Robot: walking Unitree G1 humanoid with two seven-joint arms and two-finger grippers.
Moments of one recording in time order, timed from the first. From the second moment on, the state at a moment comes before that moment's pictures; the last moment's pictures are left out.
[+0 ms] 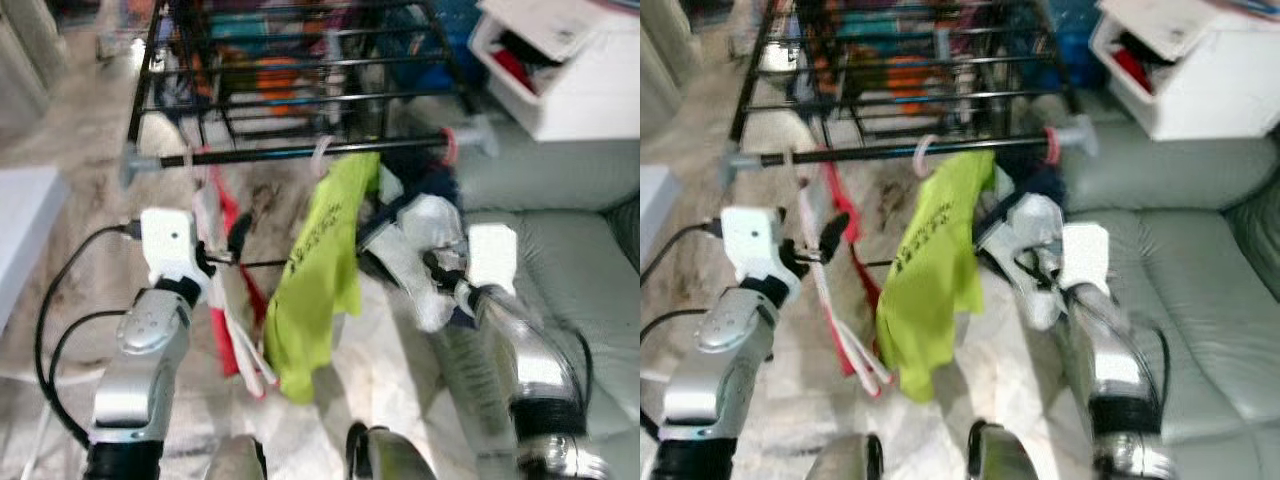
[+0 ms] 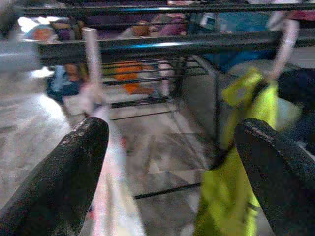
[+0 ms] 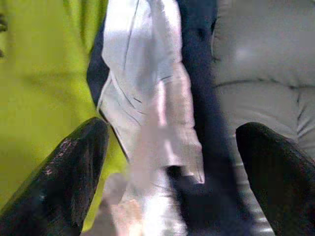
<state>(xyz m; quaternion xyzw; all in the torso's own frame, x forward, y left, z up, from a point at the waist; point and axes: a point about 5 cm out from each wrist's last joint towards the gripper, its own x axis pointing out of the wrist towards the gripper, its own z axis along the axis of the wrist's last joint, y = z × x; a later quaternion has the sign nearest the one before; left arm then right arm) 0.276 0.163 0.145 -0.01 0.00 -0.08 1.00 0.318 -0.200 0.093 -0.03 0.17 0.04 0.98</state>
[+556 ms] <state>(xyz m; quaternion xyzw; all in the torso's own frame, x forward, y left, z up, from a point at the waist) 0.273 0.166 0.143 0.00 0.02 -0.08 1.00 0.361 -0.219 0.120 -0.09 0.16 0.11 0.98</state>
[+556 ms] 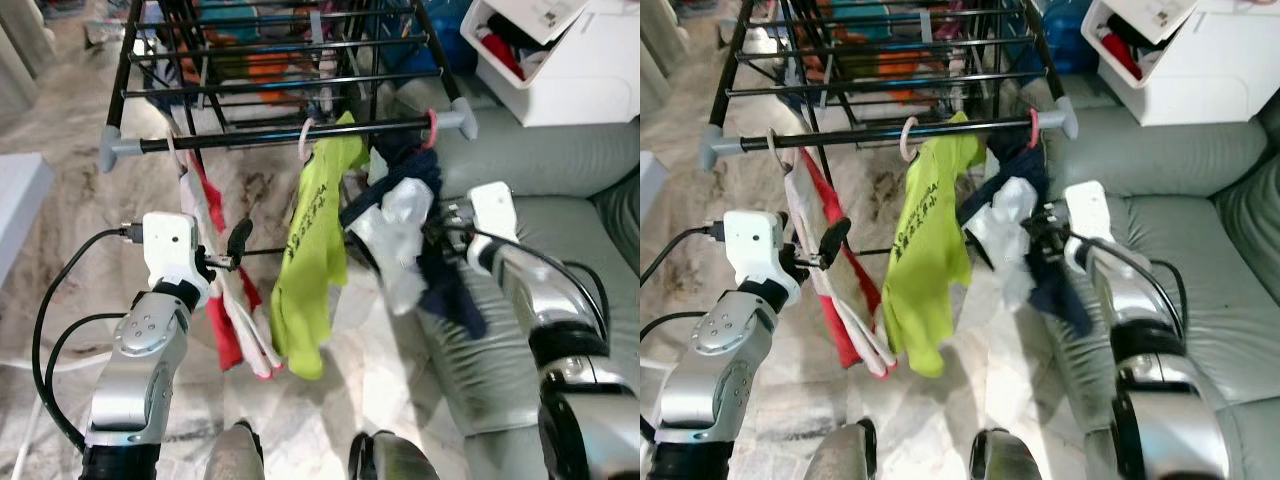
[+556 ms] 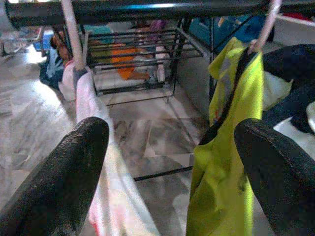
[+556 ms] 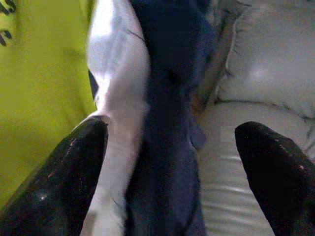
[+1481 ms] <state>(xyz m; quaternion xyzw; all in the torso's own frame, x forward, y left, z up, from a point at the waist) 0.267 0.165 0.137 0.00 0.04 -0.08 1.00 0.389 -0.221 0.149 -0.15 0.16 0.12 0.97</state>
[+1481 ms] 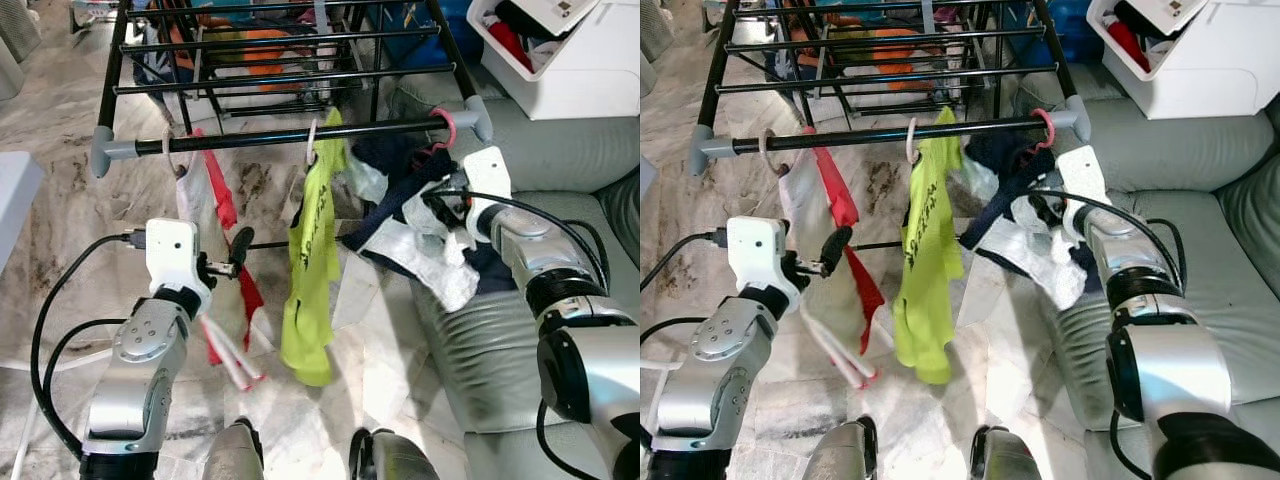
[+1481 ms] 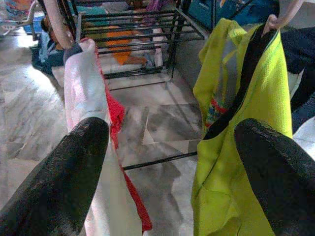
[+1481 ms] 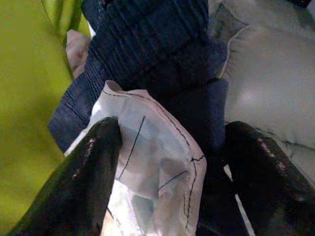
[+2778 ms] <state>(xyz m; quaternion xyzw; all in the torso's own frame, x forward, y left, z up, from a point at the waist) 0.264 0.161 0.130 0.02 0.06 -0.10 0.99 0.372 -0.225 0.122 -0.12 0.25 0.21 0.94</state>
